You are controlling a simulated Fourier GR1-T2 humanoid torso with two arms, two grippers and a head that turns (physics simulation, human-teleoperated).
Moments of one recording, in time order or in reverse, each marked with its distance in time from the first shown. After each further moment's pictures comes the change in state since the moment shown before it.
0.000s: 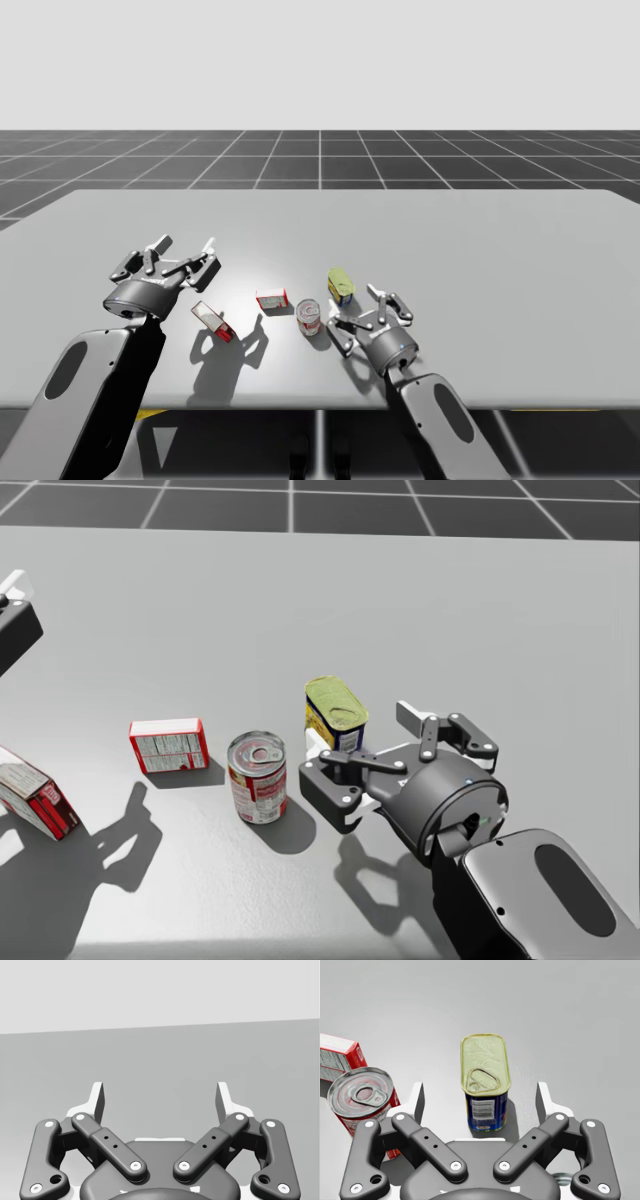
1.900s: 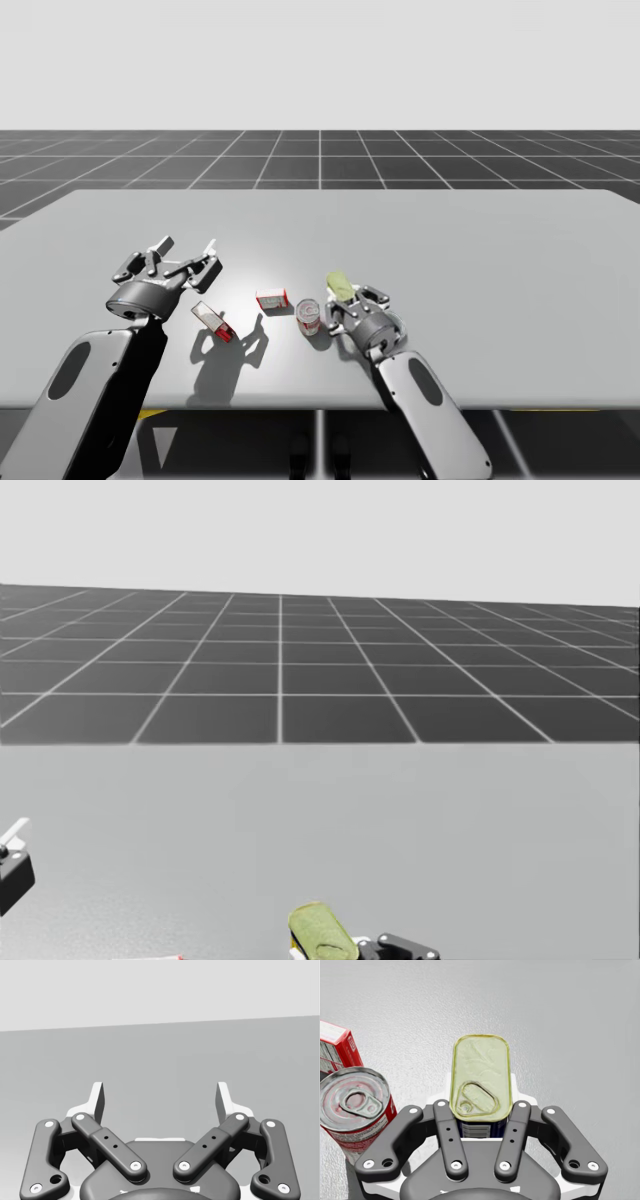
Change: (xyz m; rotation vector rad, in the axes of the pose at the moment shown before) left arm -0.003 -0.002 0.000 0.003 0.007 -0.003; right arm -0.001 0.005 -0.034 0.020 0.091 0.082
